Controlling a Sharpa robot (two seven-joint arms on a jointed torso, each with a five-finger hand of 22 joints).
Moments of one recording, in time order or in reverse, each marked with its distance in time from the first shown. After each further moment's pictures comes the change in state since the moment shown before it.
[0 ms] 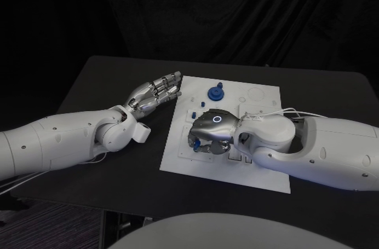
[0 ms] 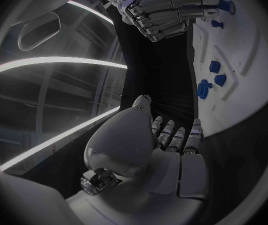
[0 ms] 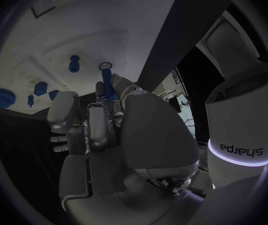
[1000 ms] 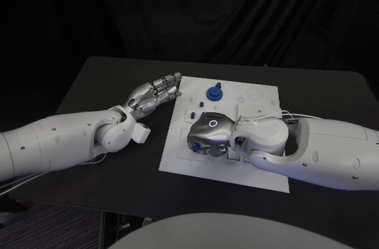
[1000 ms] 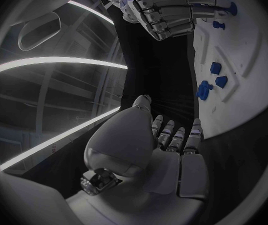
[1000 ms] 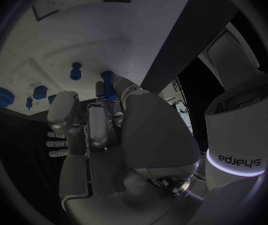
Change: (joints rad) left arm 0.000 0.004 0.000 0.000 0.000 0.002 0.000; left_hand 0.000 0.000 0.000 0.000 0.000 0.028 0.015 0.008 0.004 0.000 0.000 0.000 0.000 0.000 0.000 0.000 0.000 0.000 0.000 0.000 0.000 0.000; right arm -0.020 0.021 0.000 -0.025 -0.082 0.028 0.005; right_hand -0.008 -0.008 0.006 -0.006 -0.002 0.000 0.000 -0.006 -0.001 0.004 0.004 0.000 0.007 0.000 0.000 -0.004 -0.003 0.000 0.000 0.000 0.000 0.000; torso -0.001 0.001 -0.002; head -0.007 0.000
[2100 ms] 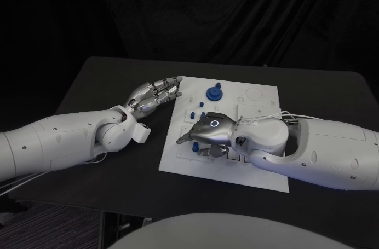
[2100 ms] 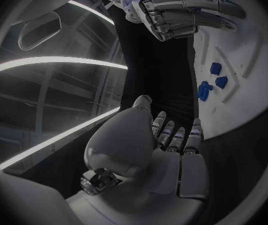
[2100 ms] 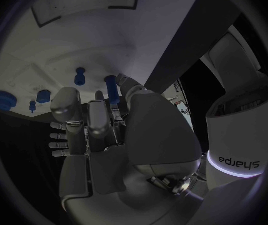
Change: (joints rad) left arm -0.001 0.009 0.000 -0.012 0.000 0.011 0.000; left_hand 0.004 0.004 0.004 -0.004 0.000 0.093 0.072 0.019 0.009 -0.005 -0.020 0.000 0.000 0.000 0.000 0.000 0.000 0.000 0.004 0.004 0.000 0.001; right arm -0.010 -0.009 0.000 -0.015 -0.005 -0.020 0.003; right_hand -0.083 -0.043 -0.073 0.045 0.004 -0.524 -0.144 -0.102 -0.134 -0.296 0.021 -0.115 -0.001 -0.046 0.012 -0.052 -0.068 0.000 -0.050 0.011 -0.105 0.000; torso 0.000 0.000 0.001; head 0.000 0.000
